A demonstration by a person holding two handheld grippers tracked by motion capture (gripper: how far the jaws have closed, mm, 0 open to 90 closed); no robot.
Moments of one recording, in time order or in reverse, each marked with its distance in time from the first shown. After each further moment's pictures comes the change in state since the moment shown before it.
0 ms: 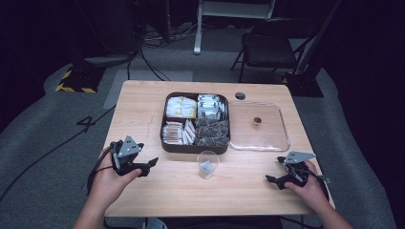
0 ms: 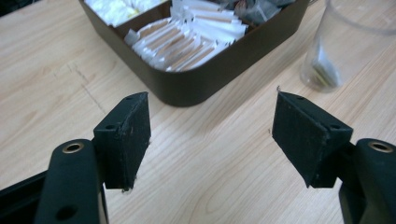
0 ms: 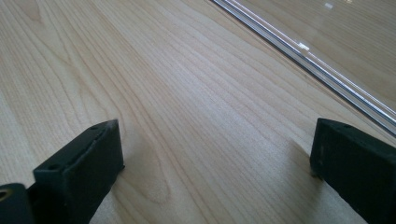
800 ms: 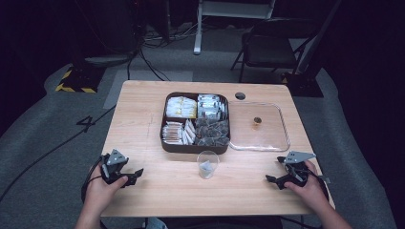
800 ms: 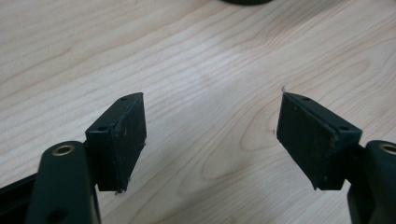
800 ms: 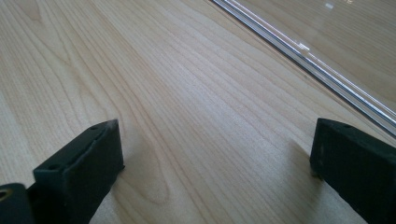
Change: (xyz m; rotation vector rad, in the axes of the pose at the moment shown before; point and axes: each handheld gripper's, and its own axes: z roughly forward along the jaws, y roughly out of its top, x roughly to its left) left arm 0.033 -0.079 0.025 0.109 0.039 -0.161; right arm 0.000 0.000 0.000 -0.001 0.002 -0.001
